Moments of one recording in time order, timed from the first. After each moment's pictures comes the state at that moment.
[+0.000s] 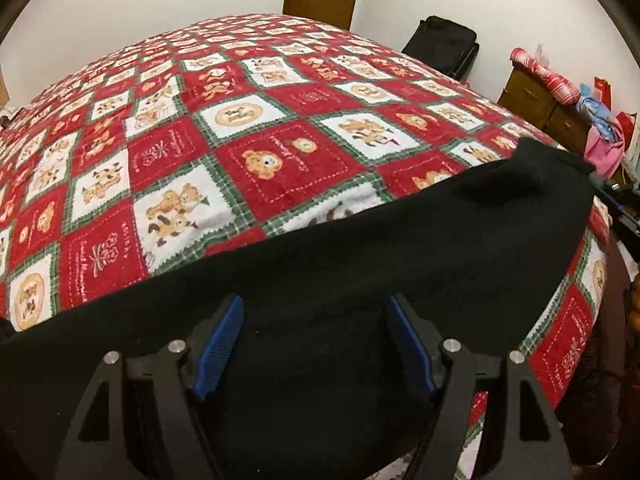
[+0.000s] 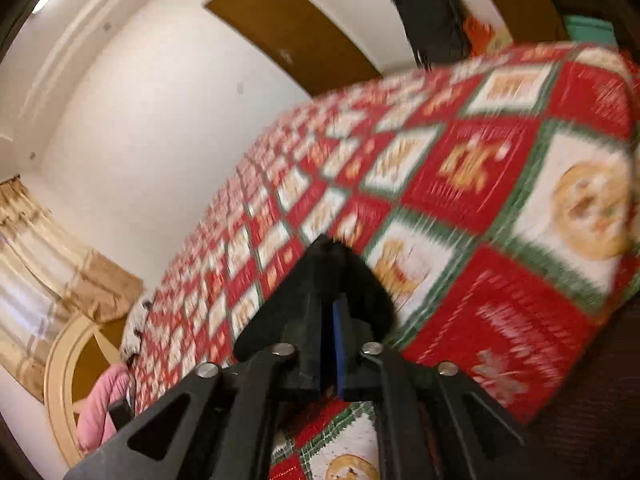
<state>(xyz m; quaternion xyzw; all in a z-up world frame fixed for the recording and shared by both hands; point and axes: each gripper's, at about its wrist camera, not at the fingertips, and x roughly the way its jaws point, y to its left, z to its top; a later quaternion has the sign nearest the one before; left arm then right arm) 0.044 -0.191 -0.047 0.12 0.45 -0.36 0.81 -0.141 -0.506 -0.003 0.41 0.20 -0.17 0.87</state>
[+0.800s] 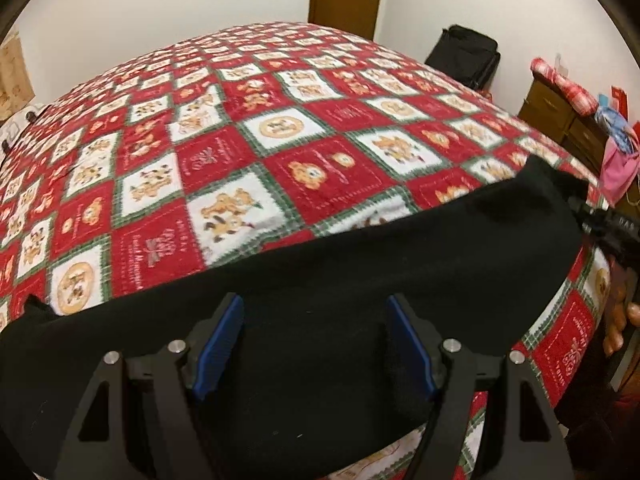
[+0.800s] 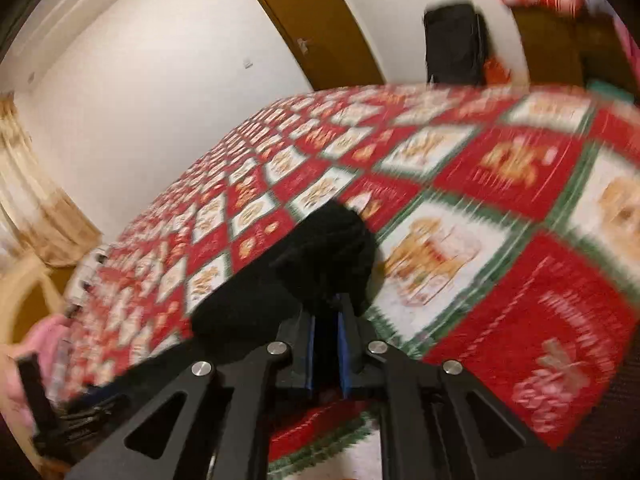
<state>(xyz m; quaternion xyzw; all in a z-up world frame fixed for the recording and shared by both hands) 0.045 -0.161 -0.022 0.11 0.44 -0.31 0.83 -0.094 -0.474 -0.027 0.32 0.25 -0.20 0.89</state>
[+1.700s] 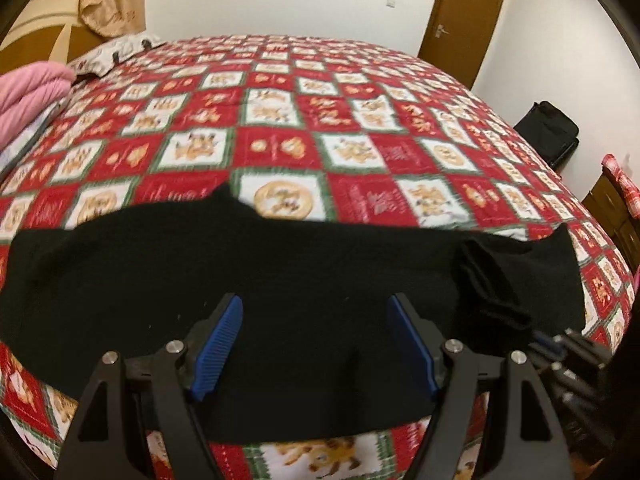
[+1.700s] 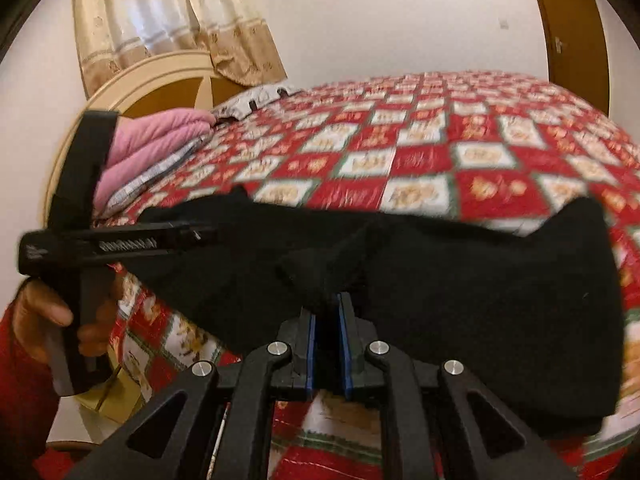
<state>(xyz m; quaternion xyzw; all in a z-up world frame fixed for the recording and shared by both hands) 0.058 0.004 -0.033 0.00 0.45 -0.17 0.88 0.009 -0.172 -0.059 0.07 0.35 0.14 0.92</state>
